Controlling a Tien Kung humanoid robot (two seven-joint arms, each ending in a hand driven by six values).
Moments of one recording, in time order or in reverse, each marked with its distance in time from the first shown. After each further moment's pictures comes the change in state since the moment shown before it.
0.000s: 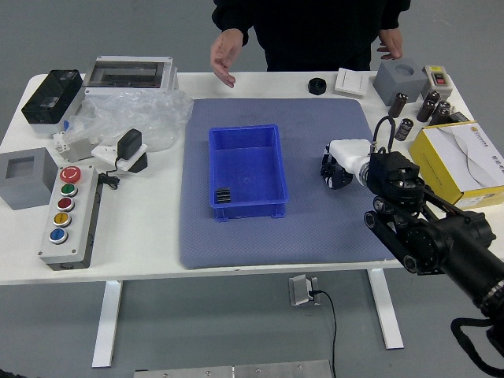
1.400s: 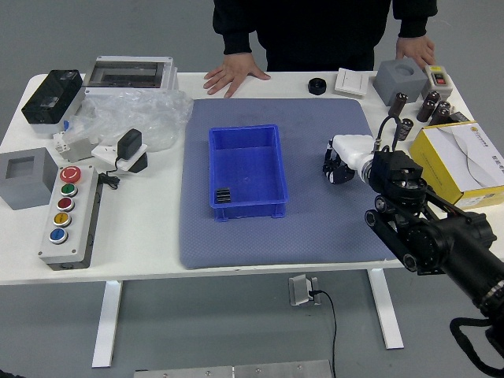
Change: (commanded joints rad) left arm 0.002 0.000 0.000 0.000 0.000 -0.001 0.000; right arm -0.003 0.002 0.021 -0.007 0.000 -0.046 0.001
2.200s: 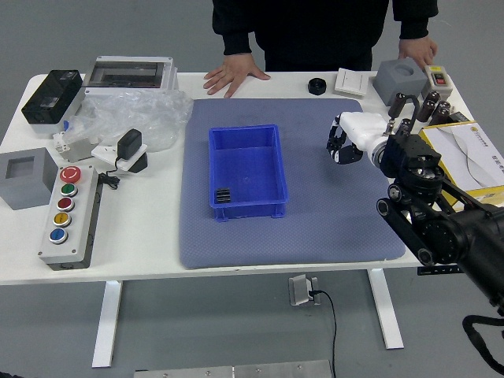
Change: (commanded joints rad) left arm 0.000 0.006 -0.003 0.000 -0.007 0.002 -0.001; right arm -0.021 -0.066 0.063 0.204 0.000 0.014 -0.018
